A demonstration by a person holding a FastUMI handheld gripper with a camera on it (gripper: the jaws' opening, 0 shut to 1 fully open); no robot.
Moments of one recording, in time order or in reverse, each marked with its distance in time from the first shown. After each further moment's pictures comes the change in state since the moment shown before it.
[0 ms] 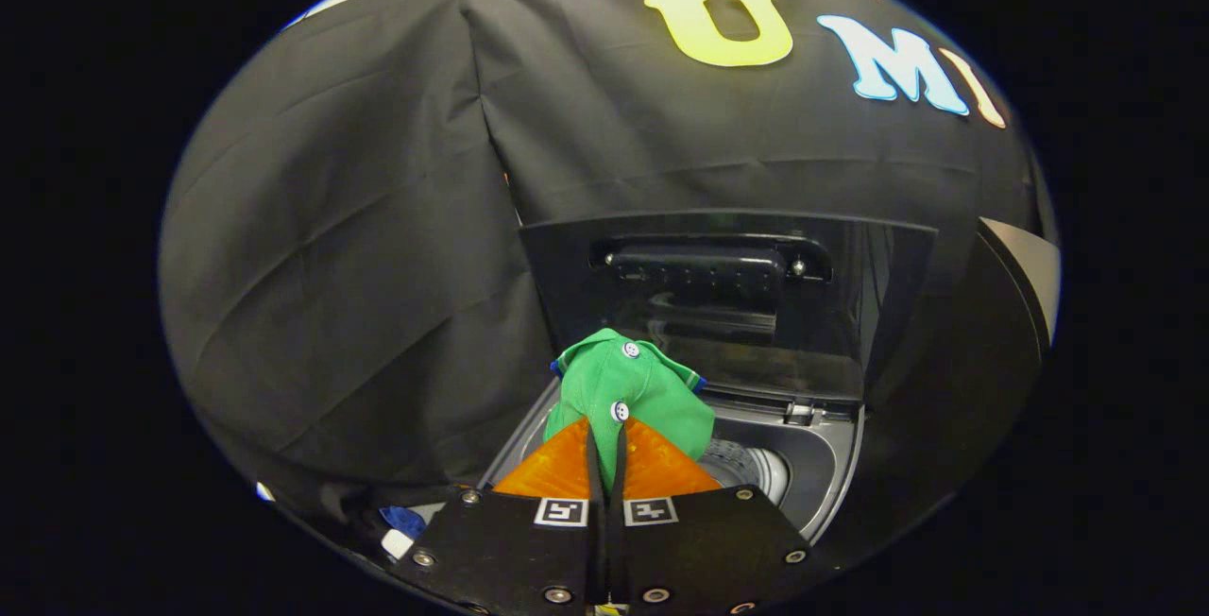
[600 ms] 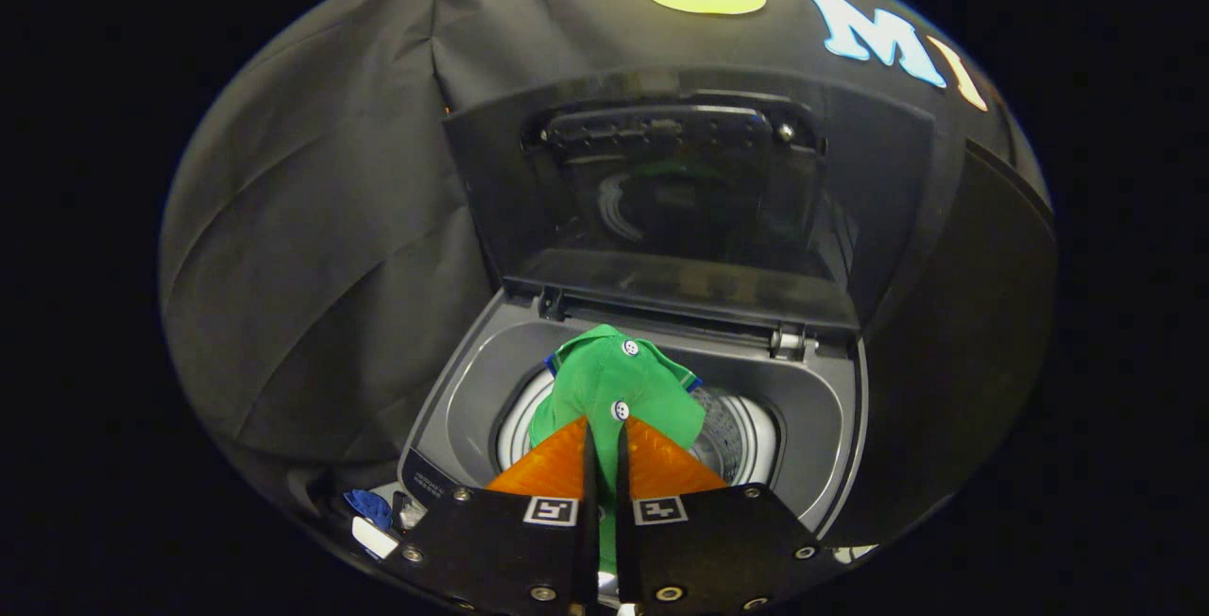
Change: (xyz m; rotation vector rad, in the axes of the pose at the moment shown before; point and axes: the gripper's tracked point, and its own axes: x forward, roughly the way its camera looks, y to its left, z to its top) arm 0.042 -0.027 -0.089 0.045 0.161 -0.157
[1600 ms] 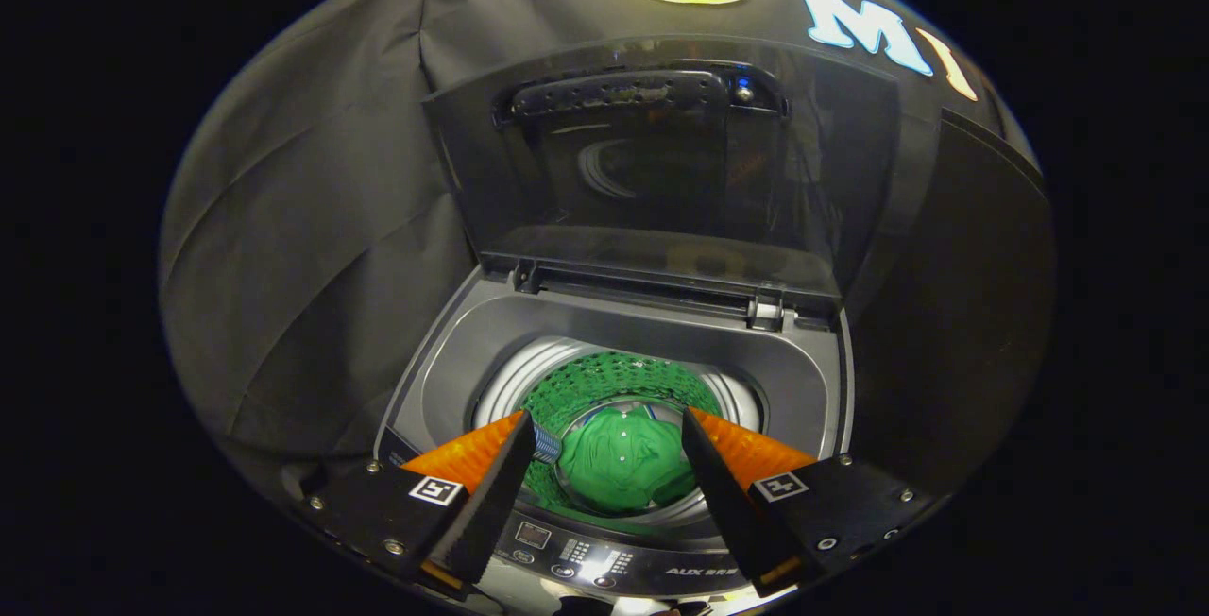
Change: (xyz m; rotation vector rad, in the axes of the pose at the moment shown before) arm -0.006 -0.017 -0.010 -0.008 -0.008 -0.020
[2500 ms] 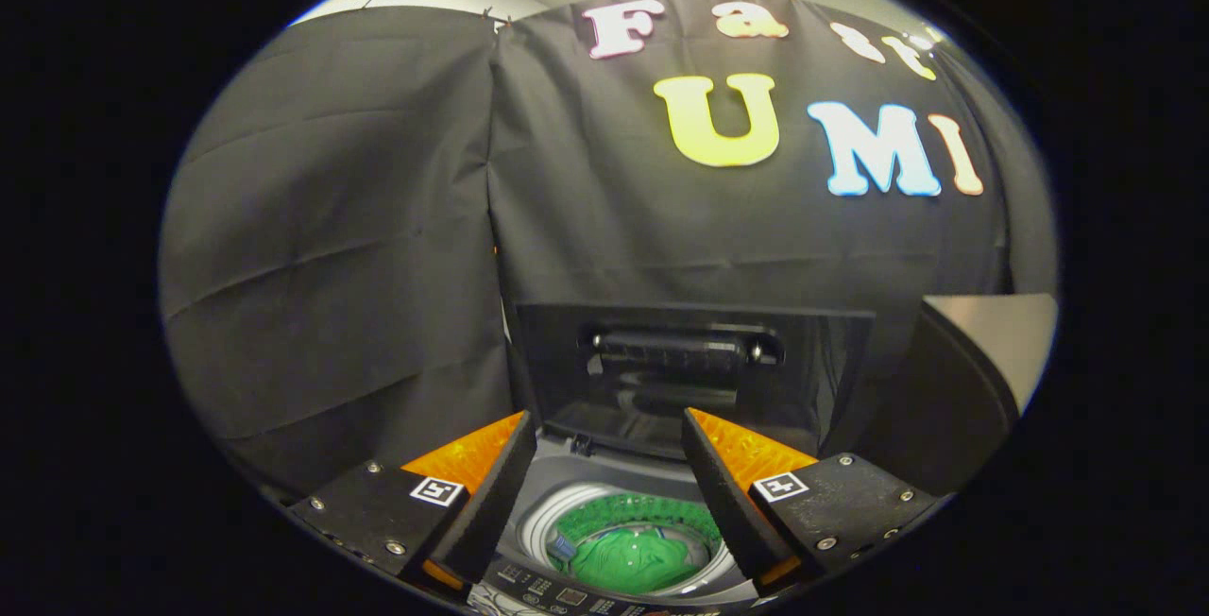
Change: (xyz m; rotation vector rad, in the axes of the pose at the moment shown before) arm -0.104 0.040 0.142 -0.095 -0.557 0.064
